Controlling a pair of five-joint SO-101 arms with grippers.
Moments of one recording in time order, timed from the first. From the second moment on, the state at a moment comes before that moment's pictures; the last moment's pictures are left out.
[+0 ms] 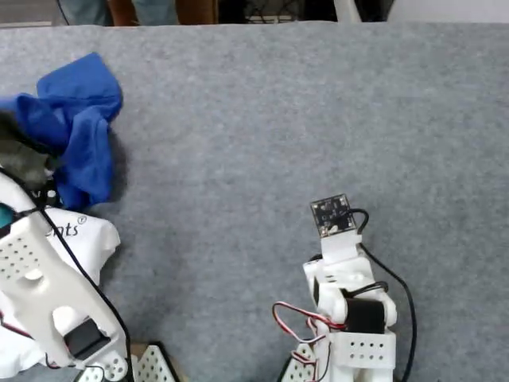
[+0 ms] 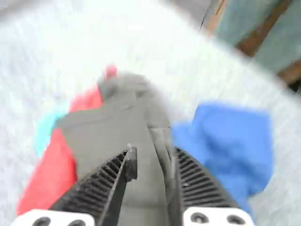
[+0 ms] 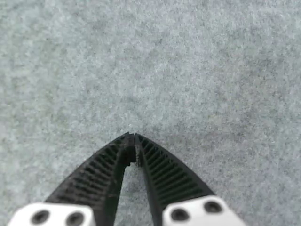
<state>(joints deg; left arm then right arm) -40.9 41.6 -79.3 93.0 8.9 2.8 -104.0 96.5 75.3 17.6</state>
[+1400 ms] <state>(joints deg) -32.8 -45.7 63.3 61.4 -13.1 2.8 -104.0 96.5 75.3 17.6</state>
